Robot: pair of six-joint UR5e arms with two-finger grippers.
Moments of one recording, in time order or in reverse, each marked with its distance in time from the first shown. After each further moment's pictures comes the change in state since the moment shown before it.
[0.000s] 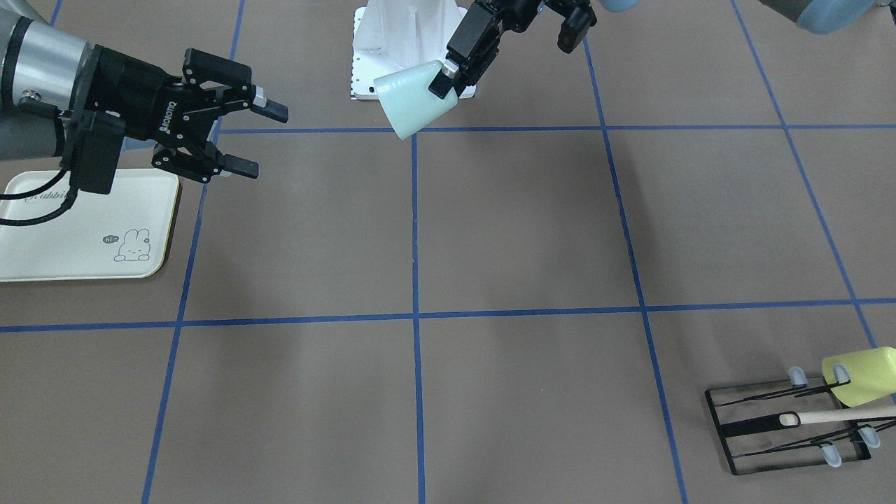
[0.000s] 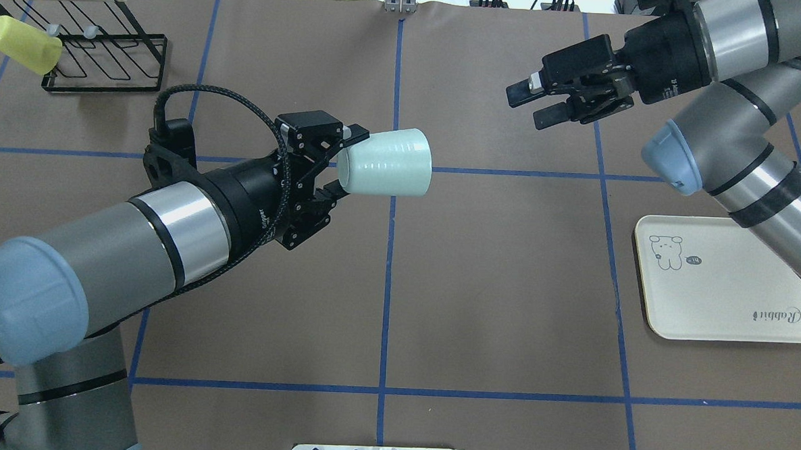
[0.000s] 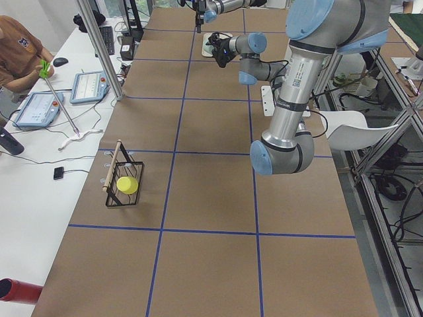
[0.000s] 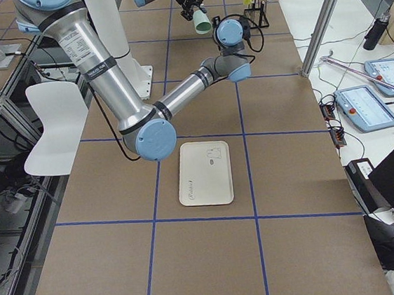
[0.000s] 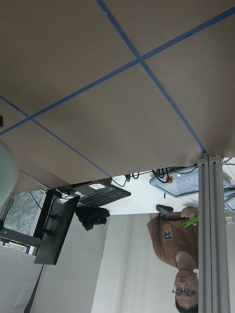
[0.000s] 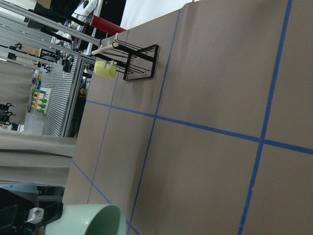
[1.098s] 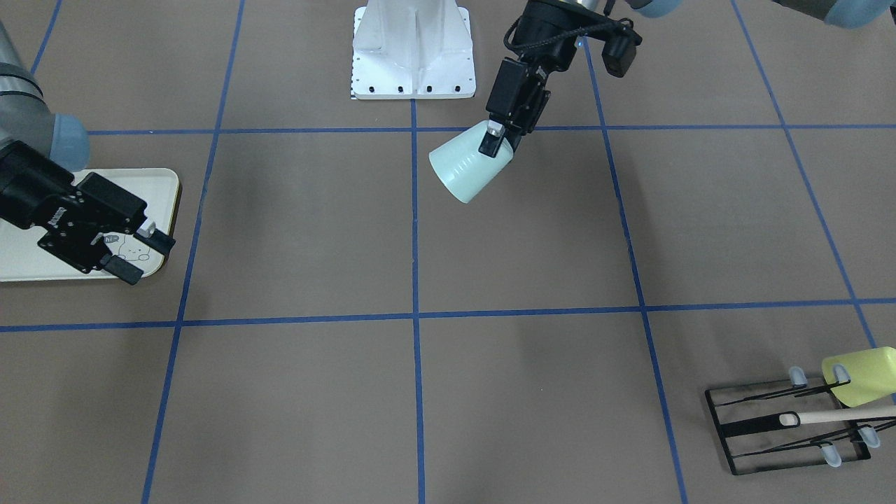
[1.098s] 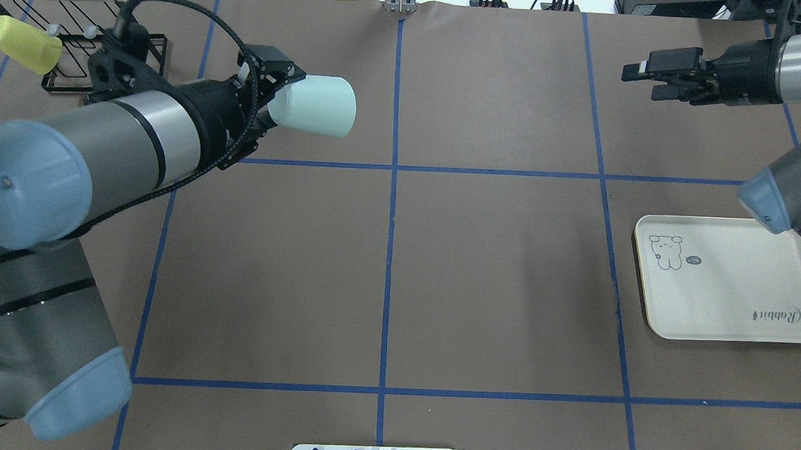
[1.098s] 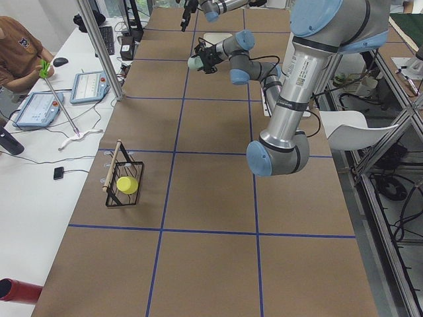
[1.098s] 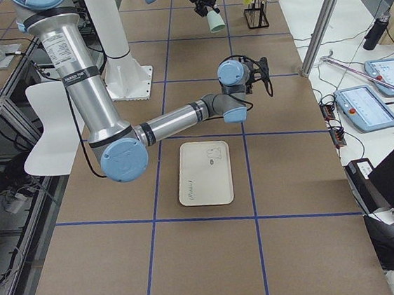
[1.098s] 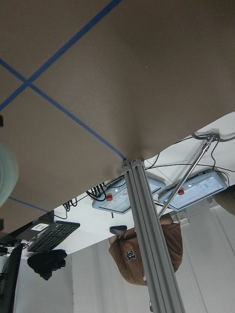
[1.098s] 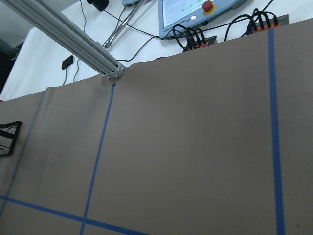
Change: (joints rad) left arm -0.083 -0.008 0.004 0.241 -0.008 0.147; right arm 0.063 -0.183 -0.062 -0.016 -0.320 -0.078
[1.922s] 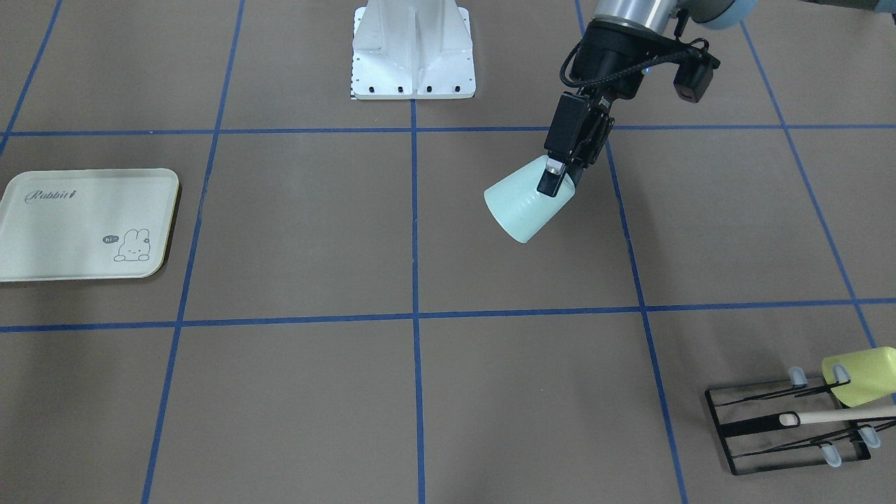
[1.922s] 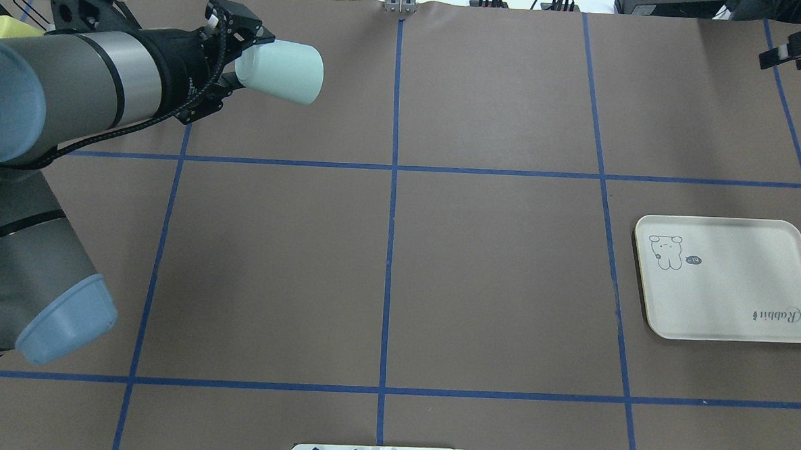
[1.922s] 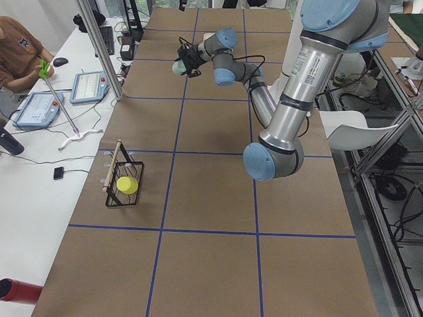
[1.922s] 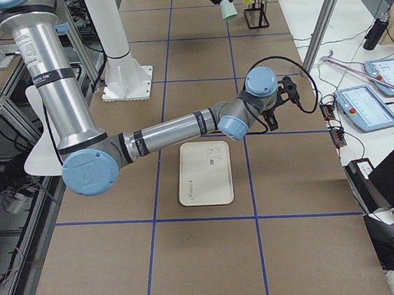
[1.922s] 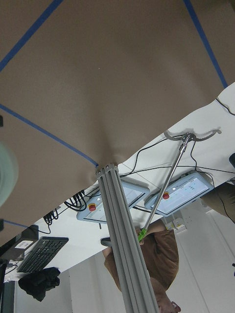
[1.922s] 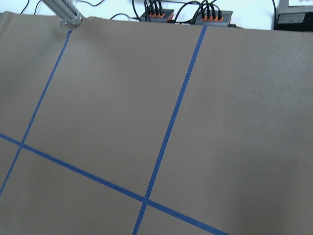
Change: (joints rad) left arm -0.238 0.010 0.043 0.036 -0.223 0.147; right arm 0.257 -0.101 0.000 -0.545 0.165 -0.815
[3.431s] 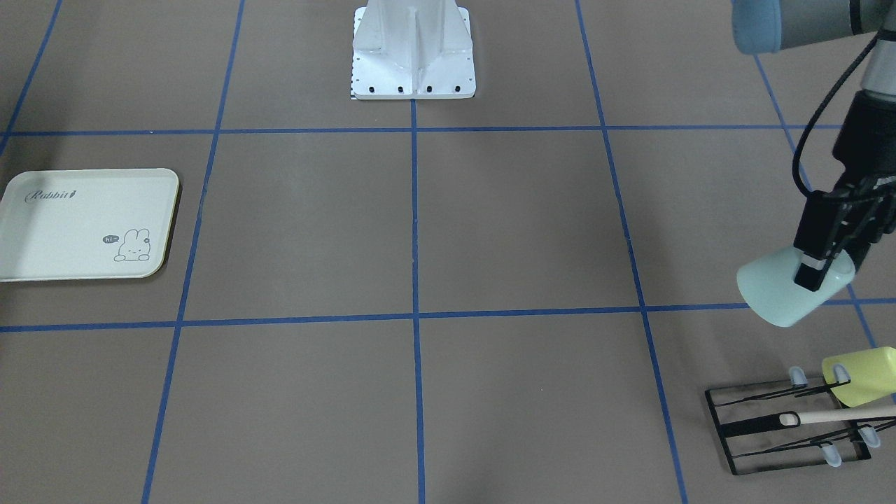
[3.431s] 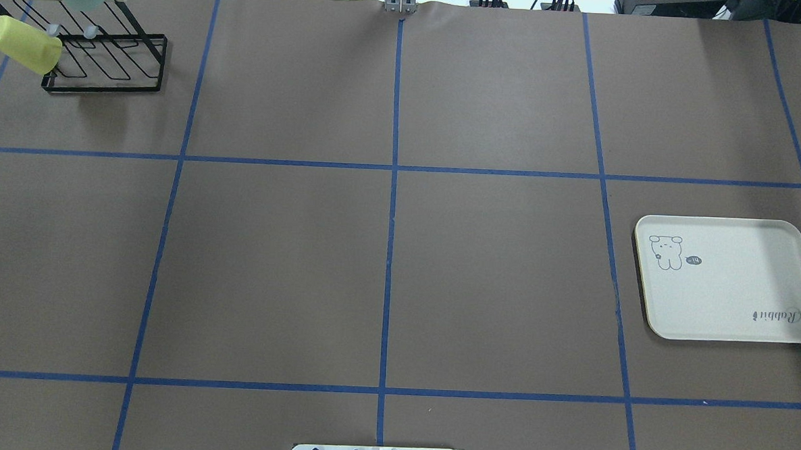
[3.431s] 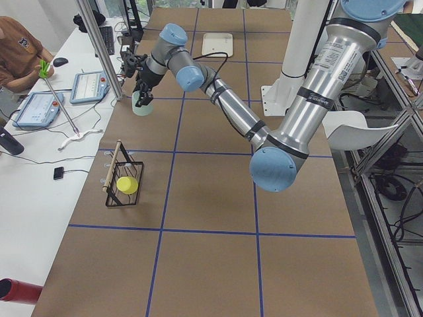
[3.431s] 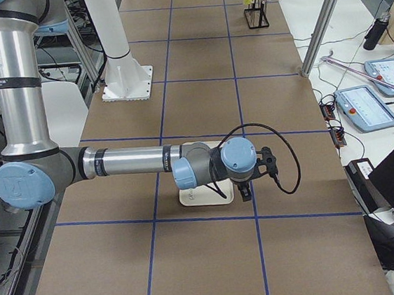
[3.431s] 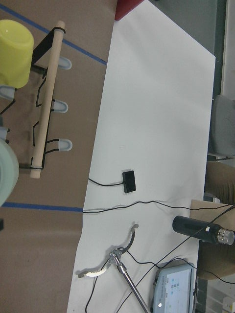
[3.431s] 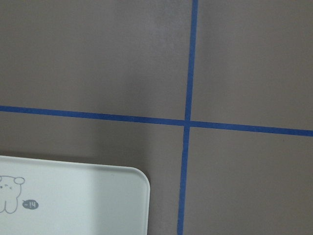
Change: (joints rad) left arm -0.463 -0.008 0.138 0.262 -0.414 0.682; right arm 0.255 -0.247 -0.001 -0.488 0.200 -0.713
